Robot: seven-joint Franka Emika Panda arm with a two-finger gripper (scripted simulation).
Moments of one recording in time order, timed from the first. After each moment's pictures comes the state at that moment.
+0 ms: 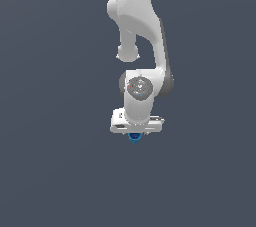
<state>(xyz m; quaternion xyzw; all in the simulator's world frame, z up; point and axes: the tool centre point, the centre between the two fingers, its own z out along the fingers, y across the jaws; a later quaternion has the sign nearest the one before) 0.067 0.031 0.074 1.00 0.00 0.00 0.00</state>
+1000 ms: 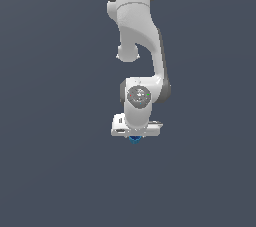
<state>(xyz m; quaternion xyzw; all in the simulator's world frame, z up) 0.067 0.031 0.040 1.00 0.00 0.00 0.00</state>
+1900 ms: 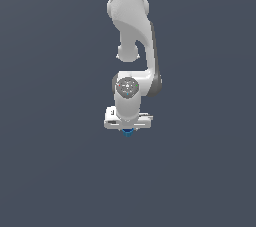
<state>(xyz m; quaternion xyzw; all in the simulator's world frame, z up) 0.035 -0.001 0.044 1.00 0.00 0.00 0.00</state>
